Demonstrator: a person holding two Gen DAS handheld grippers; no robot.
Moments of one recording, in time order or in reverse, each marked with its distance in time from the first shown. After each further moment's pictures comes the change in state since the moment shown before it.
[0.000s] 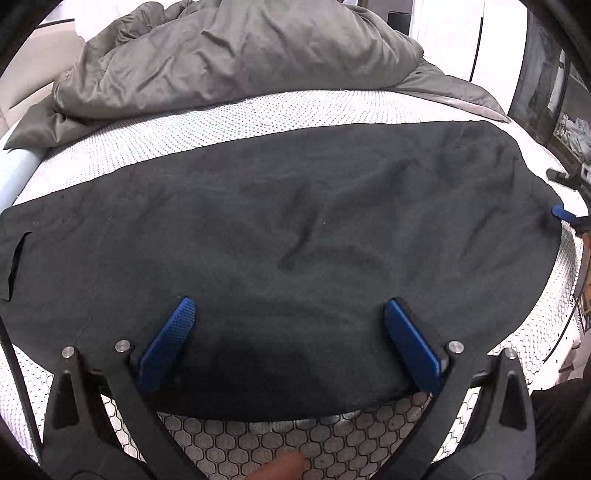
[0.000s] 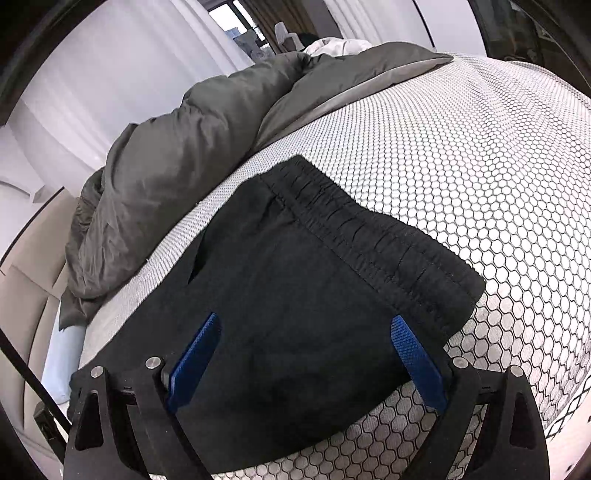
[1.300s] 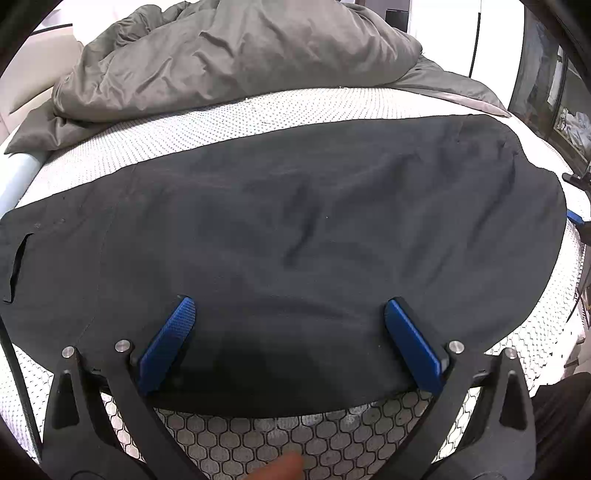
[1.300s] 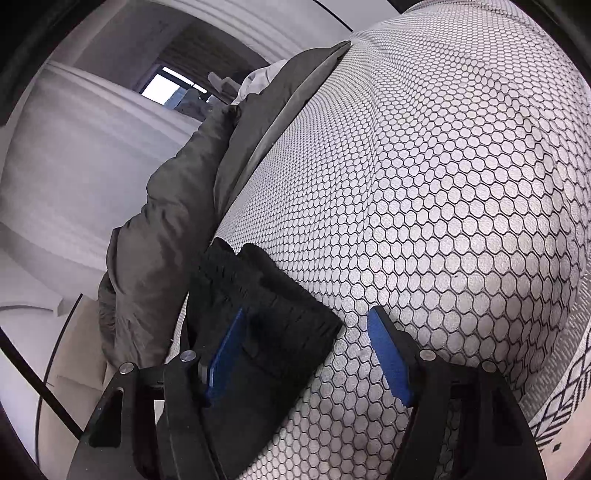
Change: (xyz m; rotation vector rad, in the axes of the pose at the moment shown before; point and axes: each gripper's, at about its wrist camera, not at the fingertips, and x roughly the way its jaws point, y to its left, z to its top) left arm -0.001 0.006 -0.001 0.014 0.000 0.014; right arm -0.039 -0.109 0.005 0.350 -0.085 0.100
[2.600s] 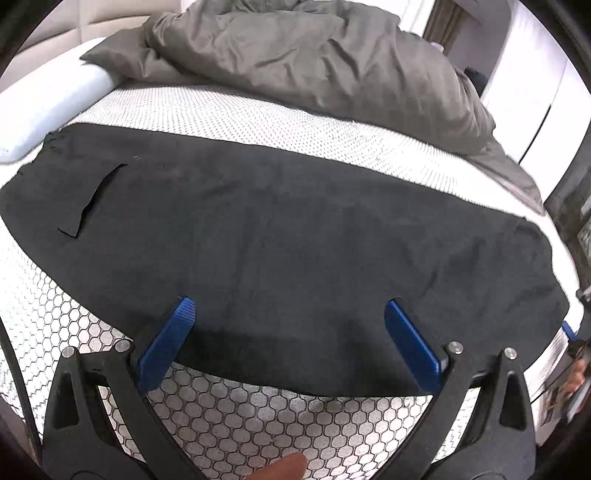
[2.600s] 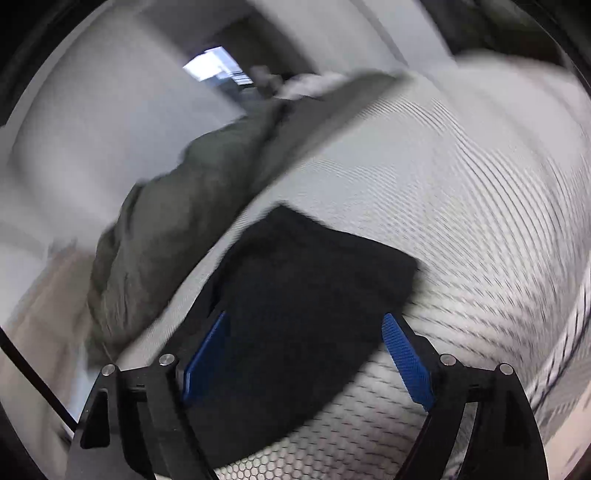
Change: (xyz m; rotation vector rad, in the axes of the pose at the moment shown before) left arm -0.038 0.117 0.003 -0.346 -0.026 0.034; right arm -0.007 0.060 -0.057 -0.081 -0.028 -0.013
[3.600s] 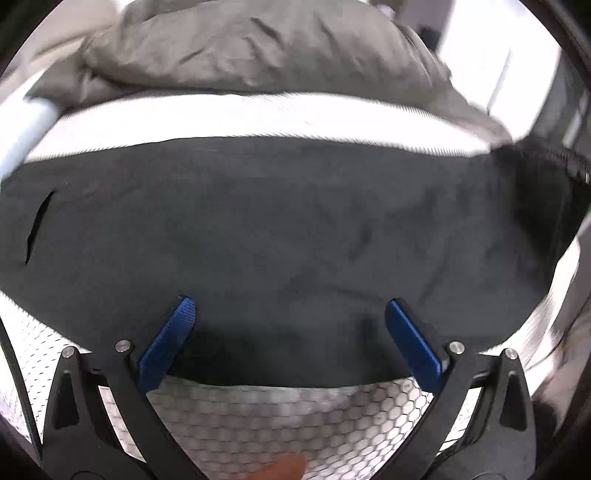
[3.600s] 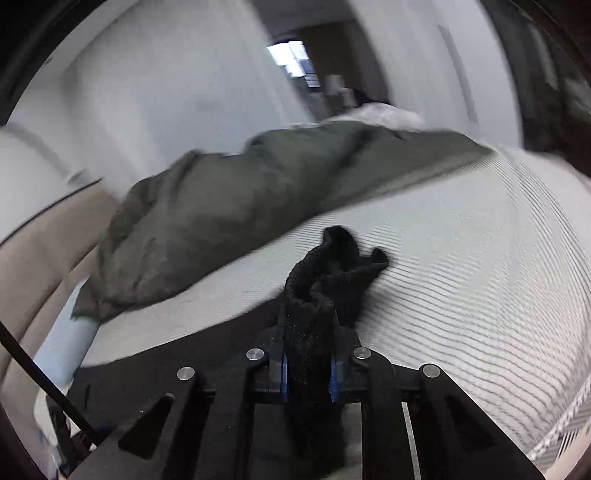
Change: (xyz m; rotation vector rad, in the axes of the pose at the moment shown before) left arm 0.006 -0.049 -0.013 0.115 0.057 -0.097; right arm -0.007 0.168 -0.019 -0.571 -0.047 0.052
